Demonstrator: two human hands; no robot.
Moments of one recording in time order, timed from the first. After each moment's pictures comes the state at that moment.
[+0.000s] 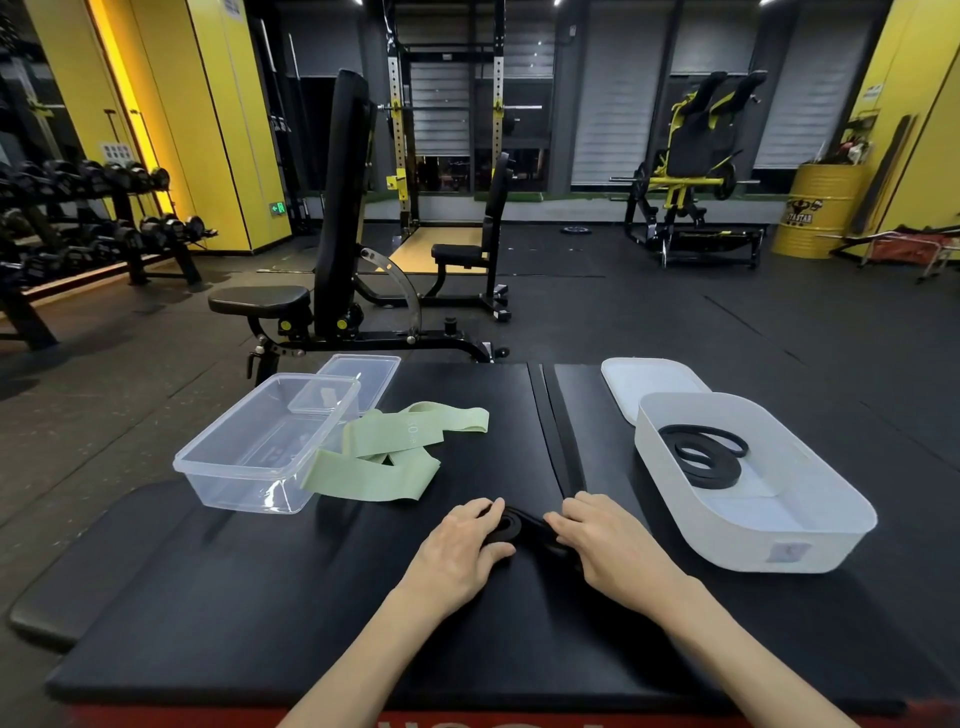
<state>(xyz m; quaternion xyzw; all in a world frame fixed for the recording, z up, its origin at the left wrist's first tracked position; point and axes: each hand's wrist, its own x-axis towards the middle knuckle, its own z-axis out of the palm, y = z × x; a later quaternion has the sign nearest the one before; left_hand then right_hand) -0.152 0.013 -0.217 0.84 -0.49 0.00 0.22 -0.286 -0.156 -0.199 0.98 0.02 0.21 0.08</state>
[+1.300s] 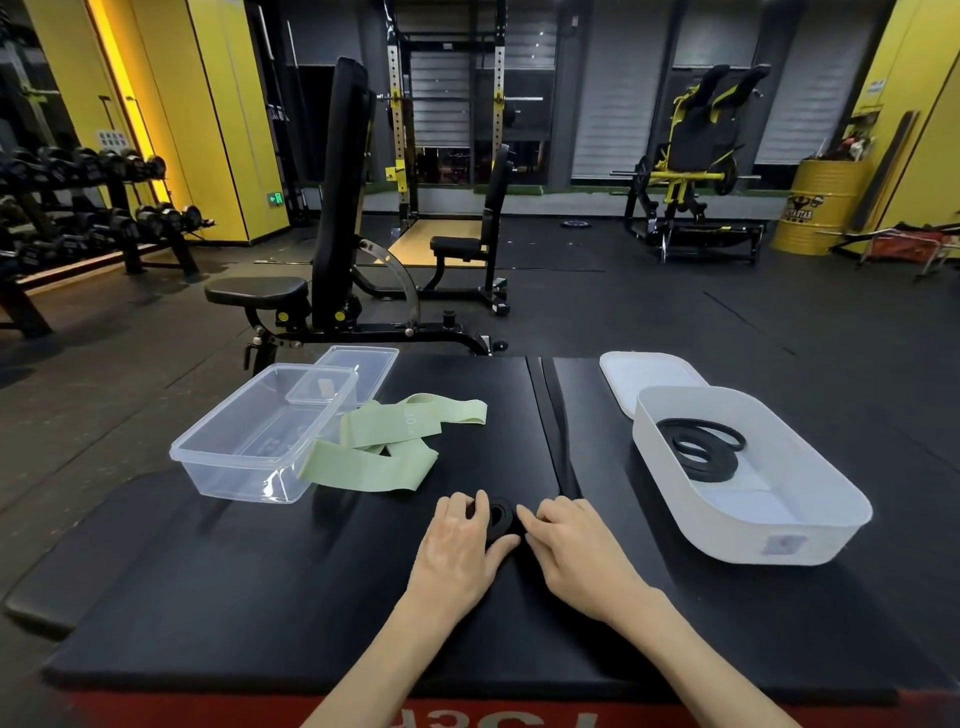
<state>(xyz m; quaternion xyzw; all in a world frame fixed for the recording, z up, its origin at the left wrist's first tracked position) -0.173 0.014 -0.218 0.89 -0.41 0.08 0.16 -0.275 -0.124 -0.214 0.98 -0.03 0.22 -0.01</state>
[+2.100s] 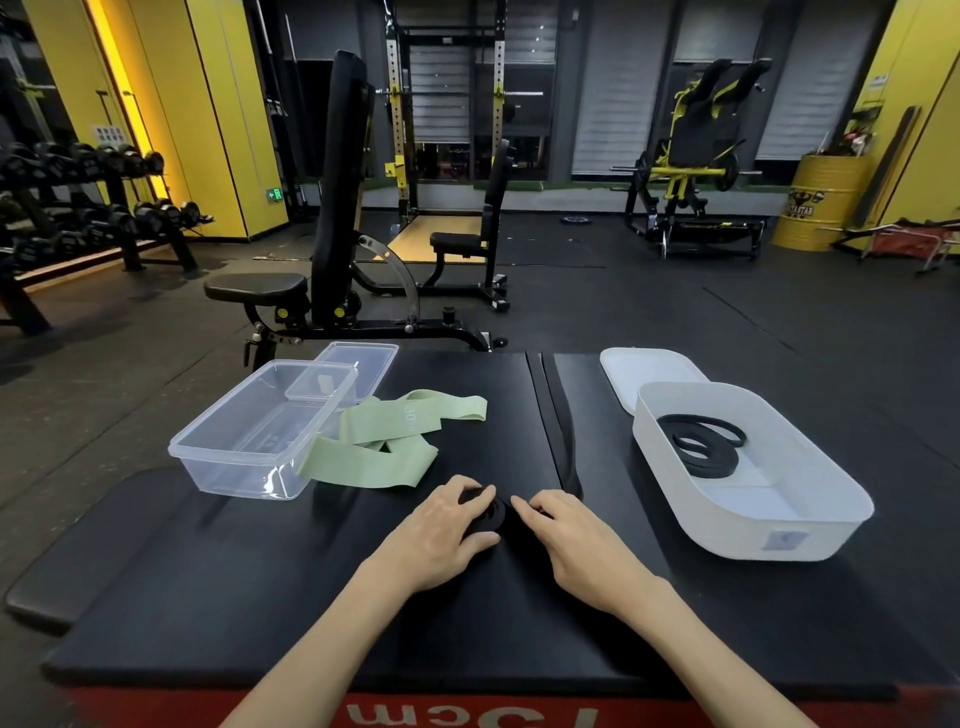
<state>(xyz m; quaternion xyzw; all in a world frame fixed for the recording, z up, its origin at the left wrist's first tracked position) -0.134 0.028 -0.209 0.82 -0.55 0.00 0.16 -0.272 -0.139 -0.223 0.98 0.01 0.18 -0.03</state>
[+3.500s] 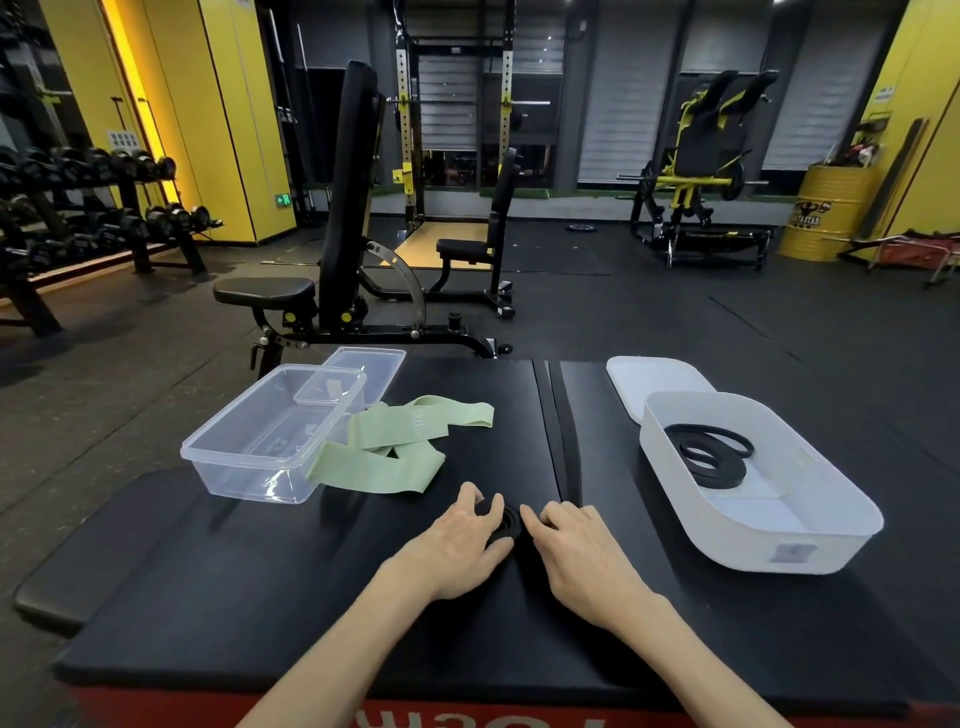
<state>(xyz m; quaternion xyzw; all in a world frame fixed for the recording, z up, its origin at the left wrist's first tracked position) -0.153 0.021 -0.195 0.85 -0.50 -0.10 0.14 -0.273 -0.118 -0.214 0.98 -0.05 0.20 0.03</state>
